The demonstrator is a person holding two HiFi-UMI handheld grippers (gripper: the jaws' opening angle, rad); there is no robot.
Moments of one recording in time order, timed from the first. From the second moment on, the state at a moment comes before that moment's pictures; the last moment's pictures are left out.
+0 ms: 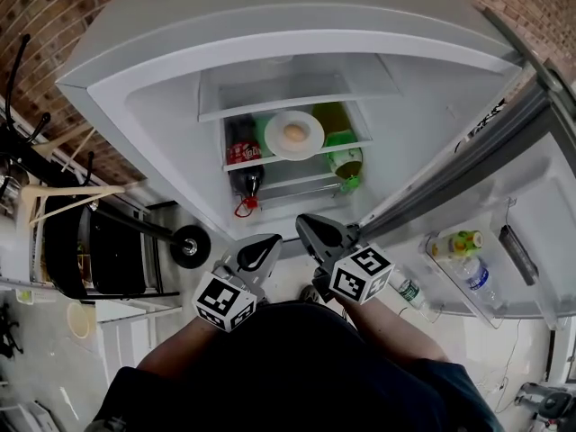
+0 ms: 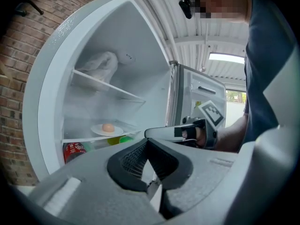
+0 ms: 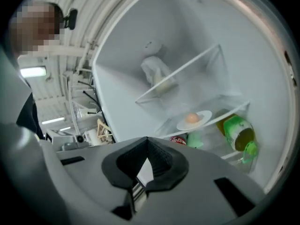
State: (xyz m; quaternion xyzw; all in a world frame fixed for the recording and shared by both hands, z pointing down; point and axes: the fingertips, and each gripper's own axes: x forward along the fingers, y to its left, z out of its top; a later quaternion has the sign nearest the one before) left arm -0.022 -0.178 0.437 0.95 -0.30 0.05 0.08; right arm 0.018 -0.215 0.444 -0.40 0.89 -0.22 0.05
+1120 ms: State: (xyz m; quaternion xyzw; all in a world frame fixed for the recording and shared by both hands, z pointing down) left arm -0.017 -0.163 0.431 0.95 -0.30 0.05 0.07; right arm -0.002 -0.171 0.441 -0.37 0.93 -0.06 -0.05
